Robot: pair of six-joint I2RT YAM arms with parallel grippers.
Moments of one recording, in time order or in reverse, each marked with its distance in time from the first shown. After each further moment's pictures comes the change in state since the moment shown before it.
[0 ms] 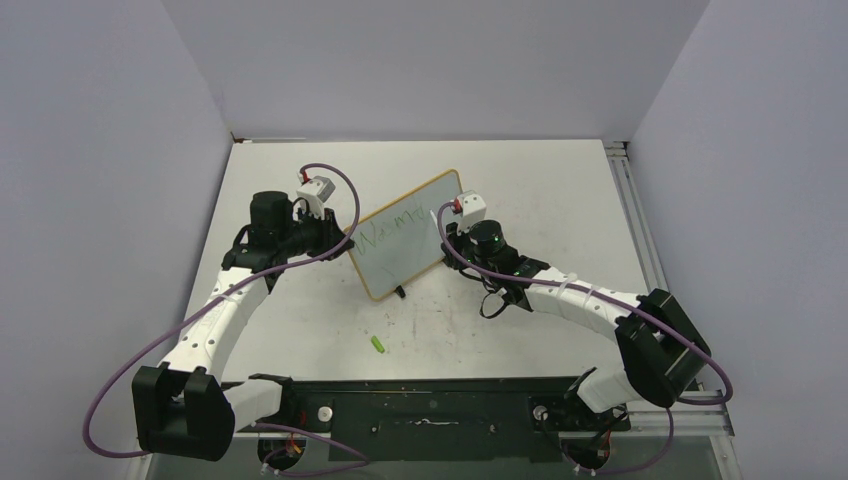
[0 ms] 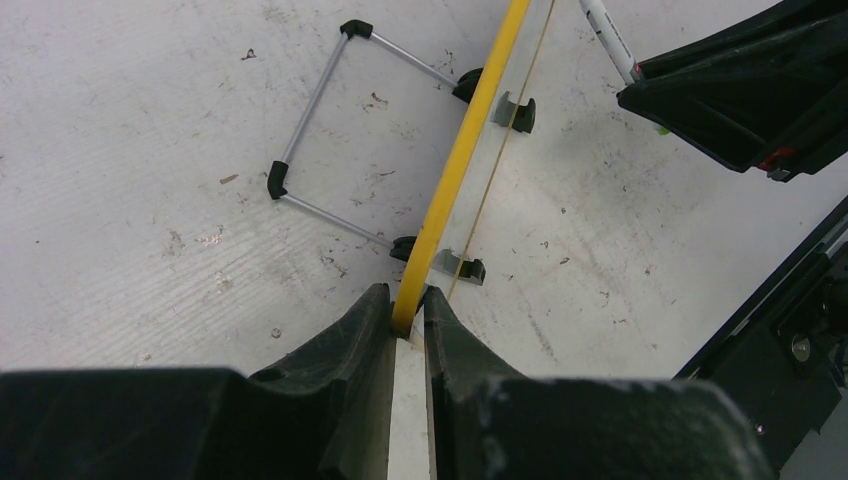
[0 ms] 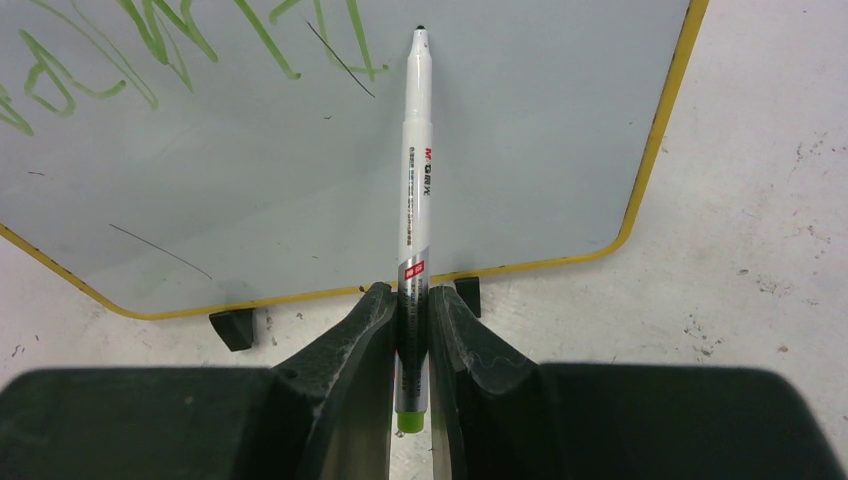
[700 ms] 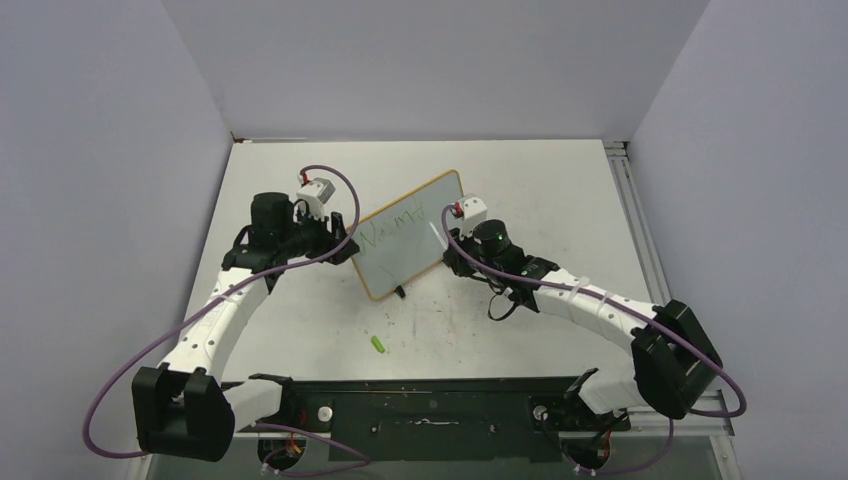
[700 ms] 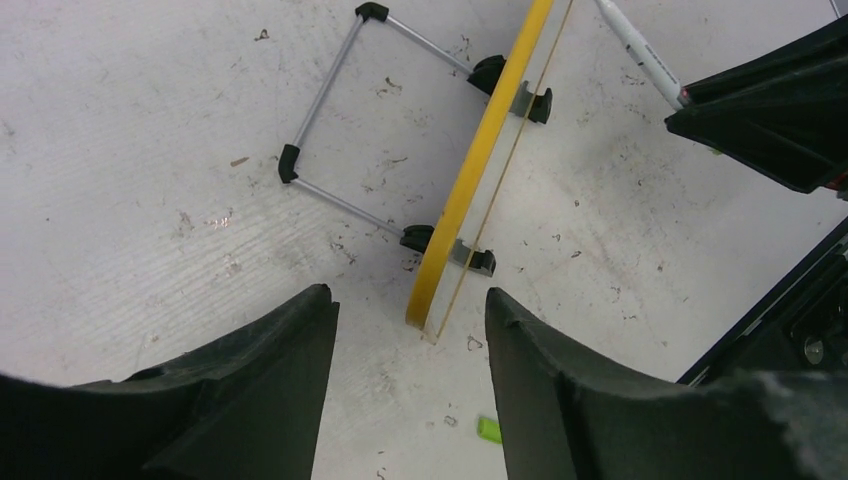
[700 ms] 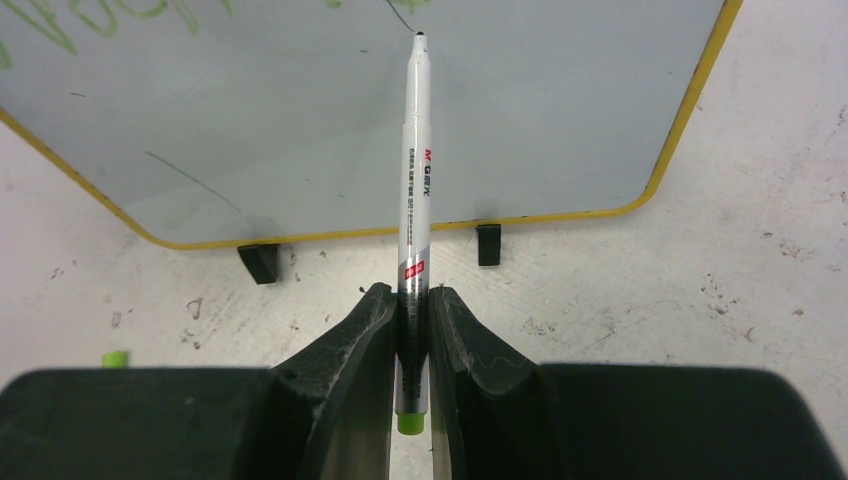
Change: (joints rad) left arm -0.001 -0.004 0.000 -0.021 -0.022 0.011; right arm 0.000 -0.056 0.003 -0.135 -0.062 -0.003
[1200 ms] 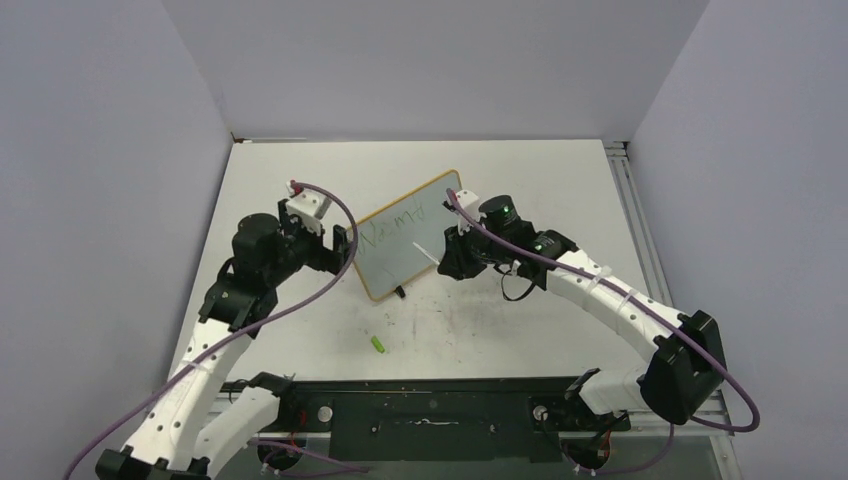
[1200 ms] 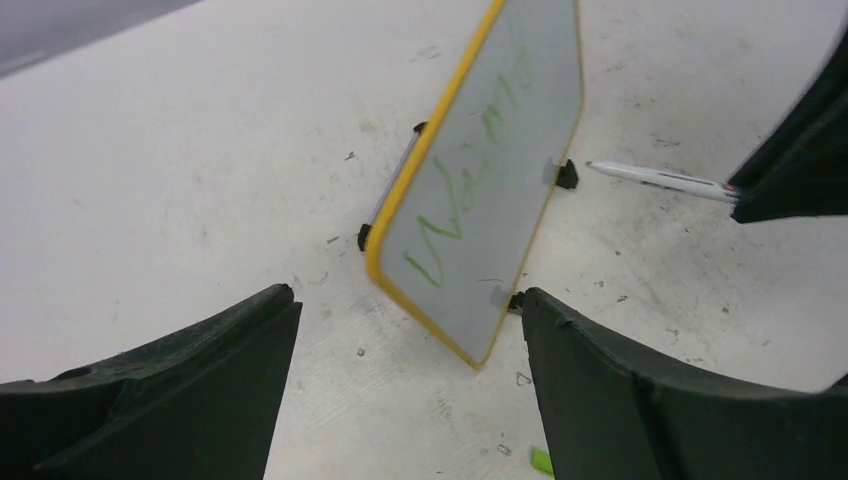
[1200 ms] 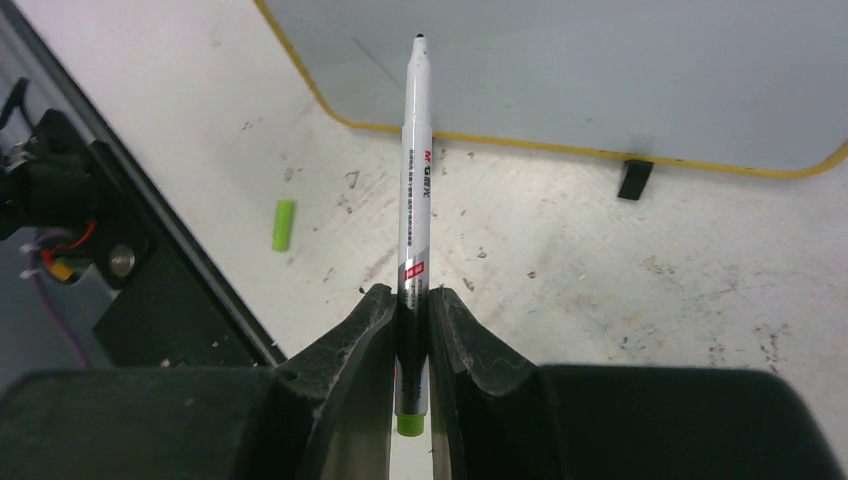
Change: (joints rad) left arm -0.092 -0.265 -0.012 -0.021 -0.265 0.058; right arm -0.027 -0.055 0.234 -0.447 -0.330 -0.023
